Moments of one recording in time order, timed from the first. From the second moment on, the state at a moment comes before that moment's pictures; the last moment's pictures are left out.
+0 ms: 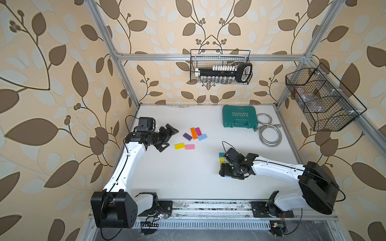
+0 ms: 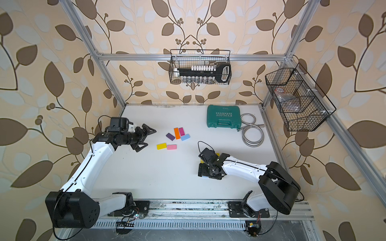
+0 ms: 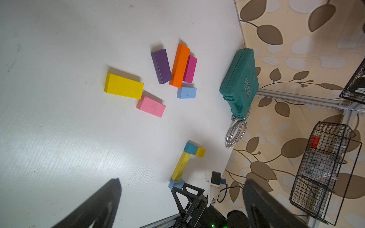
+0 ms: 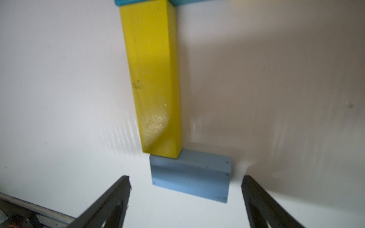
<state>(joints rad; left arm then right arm) 0.02 1.21 1.07 -0.79 0.57 -0.87 0.80 1.42 0.72 -0.58 -0.04 0.95</state>
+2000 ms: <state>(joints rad) 0.04 1.41 1.20 -0.88 0.31 -0.75 0.86 2.01 1.70 -0.84 0.15 0.78</state>
